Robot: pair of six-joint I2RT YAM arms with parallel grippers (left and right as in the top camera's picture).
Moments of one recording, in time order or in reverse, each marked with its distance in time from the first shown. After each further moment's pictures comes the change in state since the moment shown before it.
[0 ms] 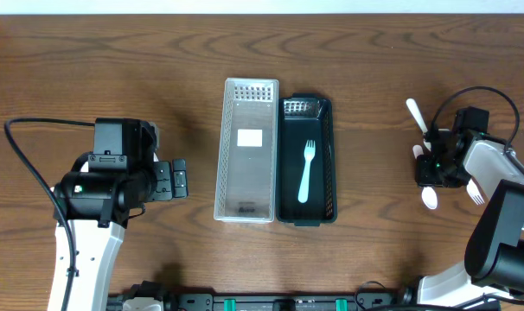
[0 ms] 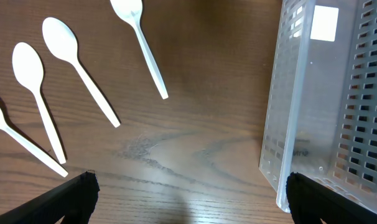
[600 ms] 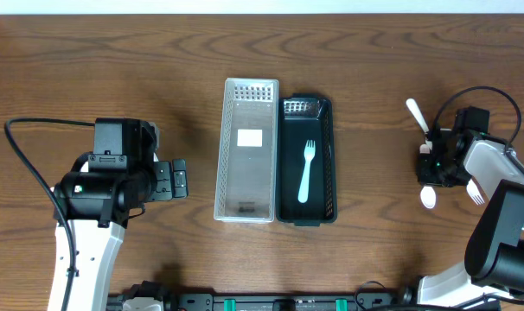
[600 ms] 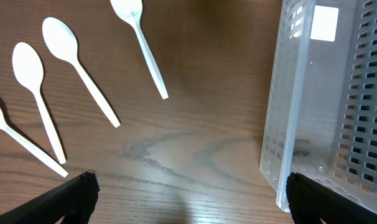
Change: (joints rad) left arm 0.000 0.000 0.000 0.000 0.000 0.000; right arm 0.000 0.000 0.004 0.001 -0.003 0.040
